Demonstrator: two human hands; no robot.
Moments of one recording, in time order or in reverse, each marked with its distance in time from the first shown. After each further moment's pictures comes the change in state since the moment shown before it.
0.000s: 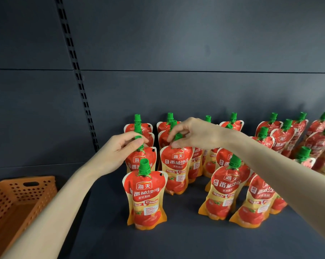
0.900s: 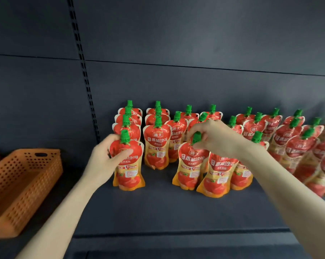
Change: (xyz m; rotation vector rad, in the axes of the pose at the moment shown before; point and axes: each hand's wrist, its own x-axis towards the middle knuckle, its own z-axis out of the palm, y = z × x) left_hand -0.091 0.025 0.077 0.001 0.415 -0.013; right_hand -0.127 0.022 -0.004 -0.212 0.170 0.029
